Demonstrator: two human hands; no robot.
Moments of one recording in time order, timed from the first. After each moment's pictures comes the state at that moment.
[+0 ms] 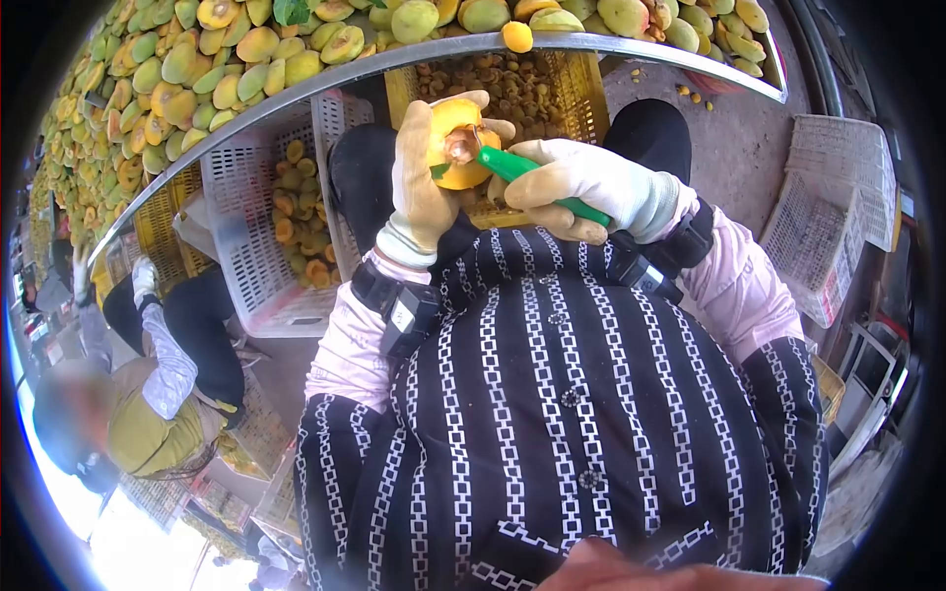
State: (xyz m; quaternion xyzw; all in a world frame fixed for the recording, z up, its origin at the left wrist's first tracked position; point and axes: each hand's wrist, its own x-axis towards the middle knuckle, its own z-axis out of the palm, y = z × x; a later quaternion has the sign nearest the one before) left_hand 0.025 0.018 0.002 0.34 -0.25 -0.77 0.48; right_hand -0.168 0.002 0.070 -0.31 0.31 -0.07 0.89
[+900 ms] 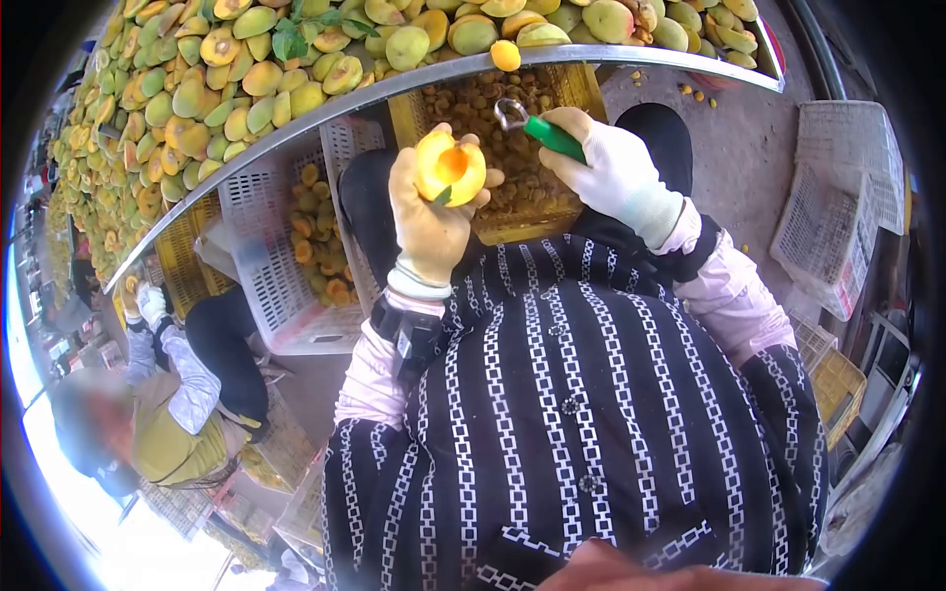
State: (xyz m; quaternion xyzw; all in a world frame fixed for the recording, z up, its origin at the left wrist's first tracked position) left_hand 0.024 0.028 -0.011 0.33 -0.13 -0.76 0.54; right_hand -0.194 0.010 0.024 -0.75 0.55 -0.23 0.27
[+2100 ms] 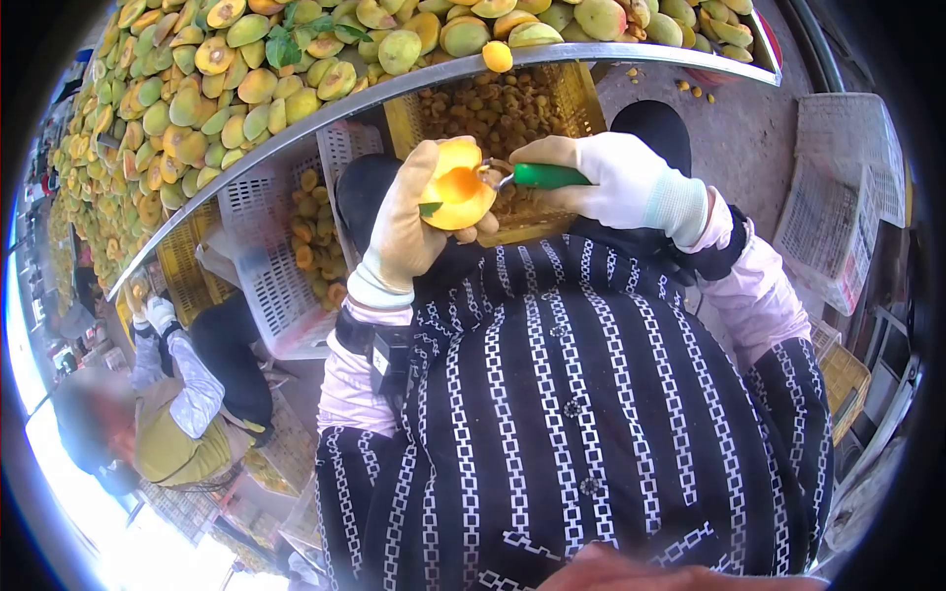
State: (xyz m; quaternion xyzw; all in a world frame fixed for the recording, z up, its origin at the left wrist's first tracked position) left_hand 0.043 0.018 0.029 0.31 -0.25 -0.83 0.38; right_hand -0.209 0.003 0.052 -0.81 0.42 -0.11 0.40
